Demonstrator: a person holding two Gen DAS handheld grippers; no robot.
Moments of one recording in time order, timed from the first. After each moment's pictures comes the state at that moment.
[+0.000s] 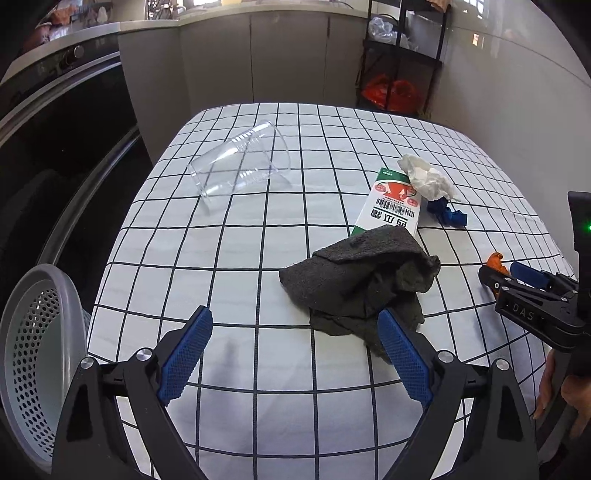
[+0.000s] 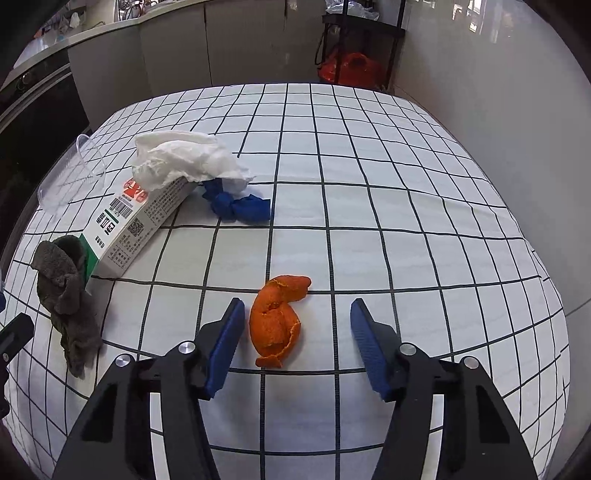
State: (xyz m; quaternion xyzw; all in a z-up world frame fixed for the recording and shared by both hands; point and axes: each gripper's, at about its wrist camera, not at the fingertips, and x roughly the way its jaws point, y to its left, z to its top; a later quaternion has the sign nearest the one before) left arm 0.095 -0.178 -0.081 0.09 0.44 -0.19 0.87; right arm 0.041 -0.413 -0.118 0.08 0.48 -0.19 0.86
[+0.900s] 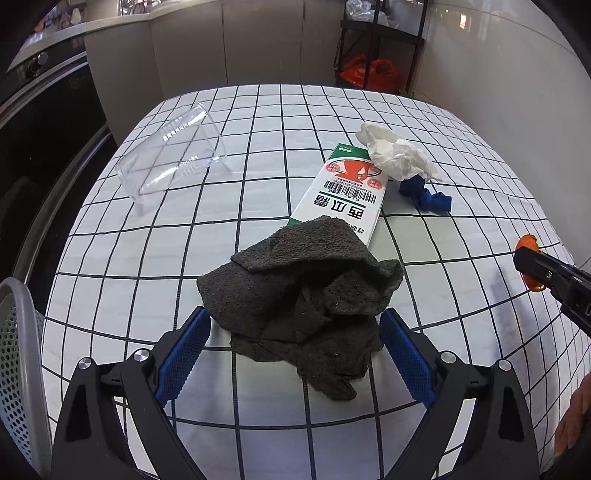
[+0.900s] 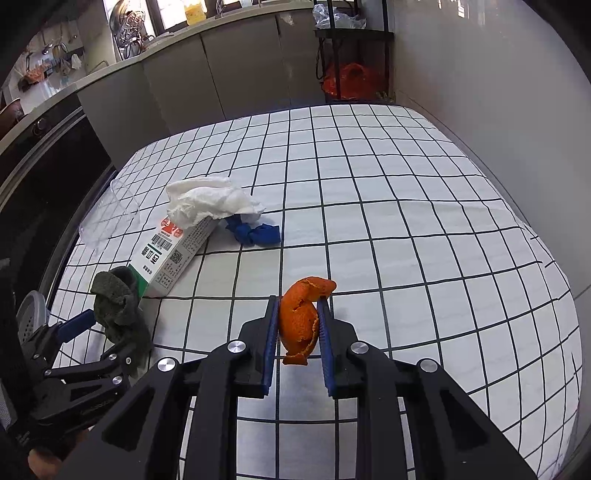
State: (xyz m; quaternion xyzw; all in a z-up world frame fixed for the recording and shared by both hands) left arm 0.105 -0.231 -0.110 0.10 0.47 -0.22 0.85; right arm 0.005 -0.426 -0.079 0.15 0.43 -0.15 0.88
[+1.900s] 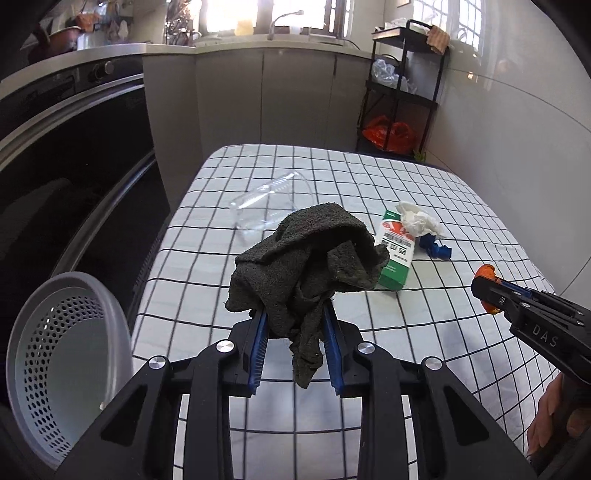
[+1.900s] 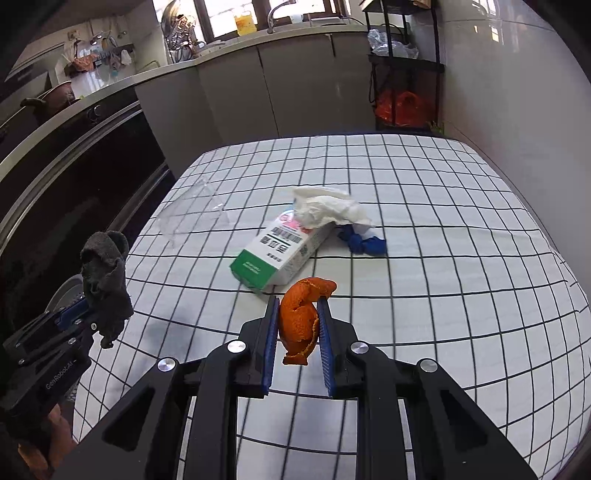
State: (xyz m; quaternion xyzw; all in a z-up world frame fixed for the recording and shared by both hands) left arm 0.075 -0.122 -0.036 0.05 0.38 -0.20 0.90; right arm 0.007 -0.334 -0.046 0.13 0.40 -0.08 0.90
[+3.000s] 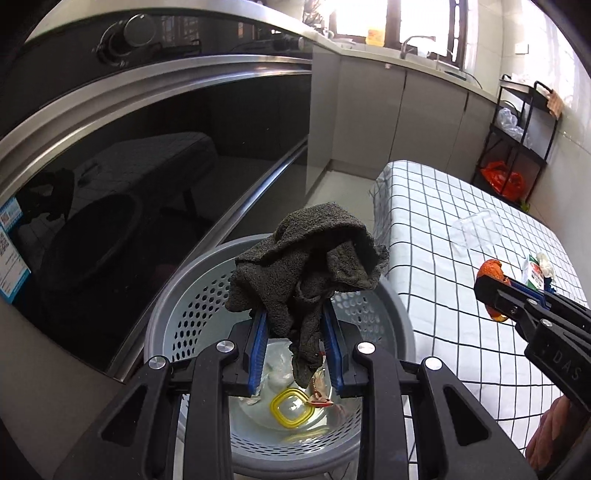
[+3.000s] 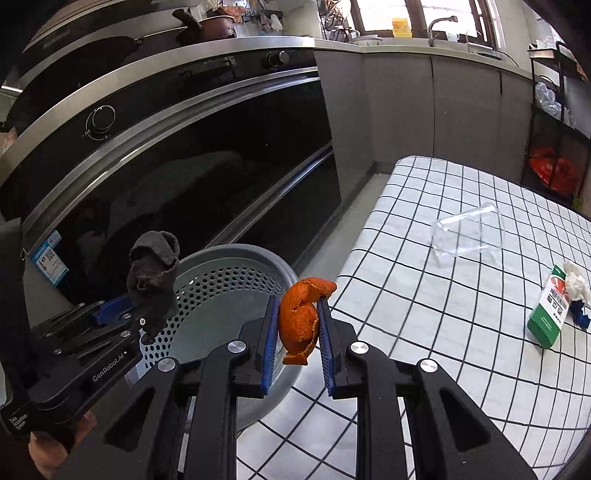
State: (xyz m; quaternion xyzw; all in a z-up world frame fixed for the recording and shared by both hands) left arm 0.085 0.118 -0.025 -0.01 0.39 -0.02 0.92; right arm 0.081 -0.076 -0.022 0.06 0.38 0.14 0.91
